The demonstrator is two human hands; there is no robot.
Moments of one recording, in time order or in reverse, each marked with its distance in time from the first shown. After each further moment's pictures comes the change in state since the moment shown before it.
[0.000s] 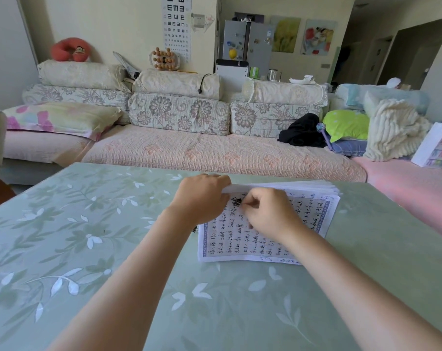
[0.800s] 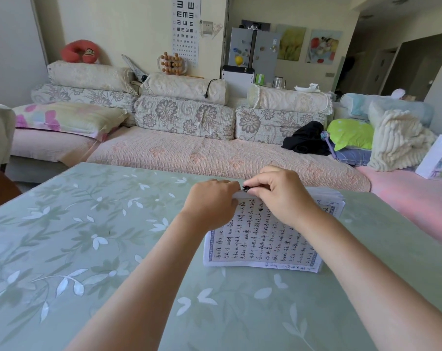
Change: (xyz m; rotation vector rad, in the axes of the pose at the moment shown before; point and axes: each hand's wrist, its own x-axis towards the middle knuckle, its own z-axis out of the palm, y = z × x) left_hand 0.000 0.002 0.005 -0.009 0.039 -0.010; right_hand 0.027 -0.024 -0.031 -0.065 0.093 -0.299
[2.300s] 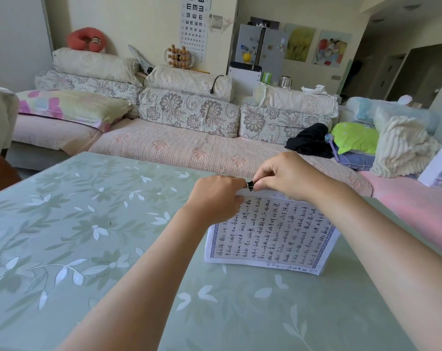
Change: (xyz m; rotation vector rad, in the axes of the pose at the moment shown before) left_hand 0.000 -0.004 -0.005 -0.108 -0.029 -0.031; right_hand 0.041 -0.002 -0.021 -0.131 -0.333 0.066
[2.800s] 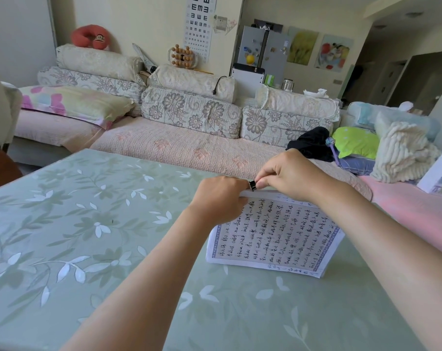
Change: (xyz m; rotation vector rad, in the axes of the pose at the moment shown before) left_hand 0.000 -0.002 0.002 -0.004 0.024 -0.006; right_hand 0.005 -0.004 -0.002 -0.087 0.016 -0.130
